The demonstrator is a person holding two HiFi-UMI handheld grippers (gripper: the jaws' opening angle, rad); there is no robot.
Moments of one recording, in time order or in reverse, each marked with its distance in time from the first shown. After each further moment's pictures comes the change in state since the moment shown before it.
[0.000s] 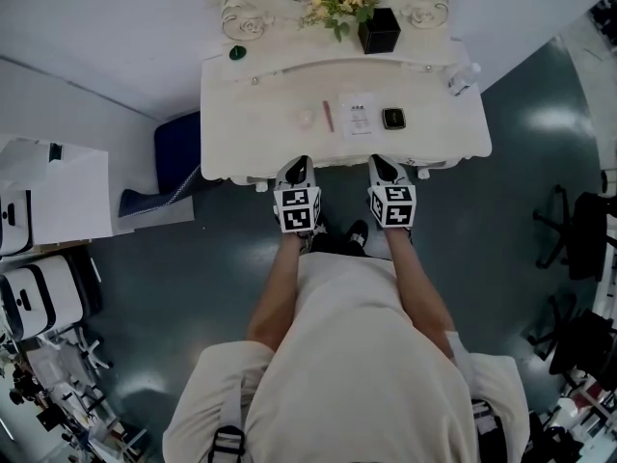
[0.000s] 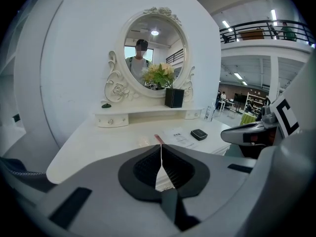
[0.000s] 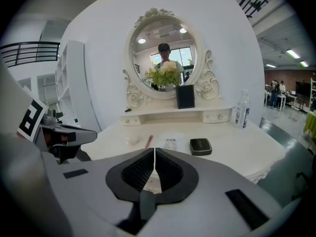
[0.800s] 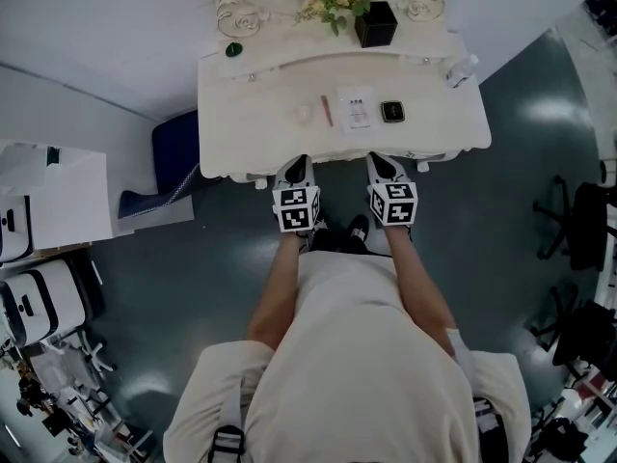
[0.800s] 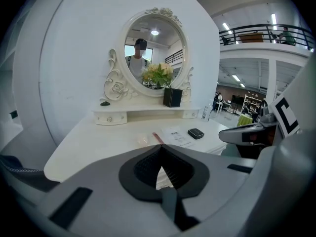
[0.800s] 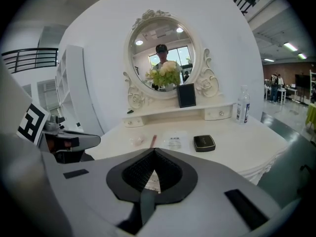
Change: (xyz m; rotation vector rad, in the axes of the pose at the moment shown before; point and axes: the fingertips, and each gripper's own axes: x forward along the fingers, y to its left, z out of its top) left arm -0.007 -0.001 -0.007 -0.015 -0.001 -0.031; right arm -0.006 0.013 -0.003 0.043 -0.011 0.029
